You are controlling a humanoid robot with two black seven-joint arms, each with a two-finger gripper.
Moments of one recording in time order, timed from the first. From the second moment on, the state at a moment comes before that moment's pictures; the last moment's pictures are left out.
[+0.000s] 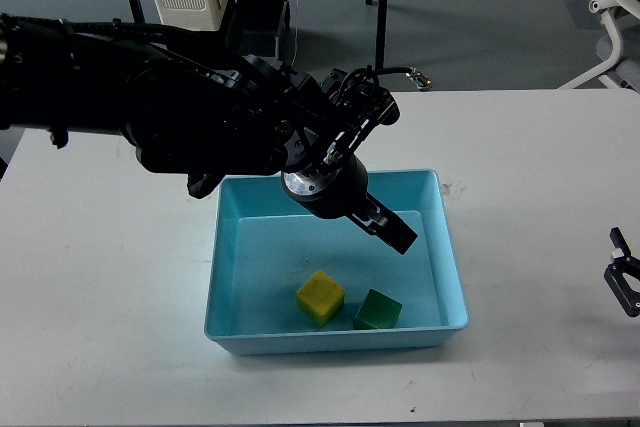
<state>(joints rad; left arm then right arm) -1.88 0.13 0.53 -1.29 0.61 -0.49 -0.04 -0.27 0.00 1.93 1.44 0.09 0.44 -0.49</state>
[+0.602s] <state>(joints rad) -1.69 0.49 0.08 -1.19 -0.04 -0.47 -0.18 -0.25 0.00 1.93 1.46 0.09 0.43 -0.49</state>
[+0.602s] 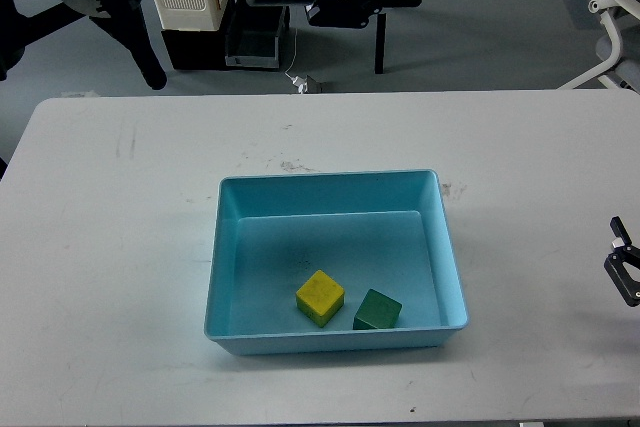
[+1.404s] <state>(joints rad) -1.13 0.62 -0.50 -0.99 -0.29 -0.49 -0.32 -0.21 0.00 1.94 1.54 0.09 0.42 -0.49</state>
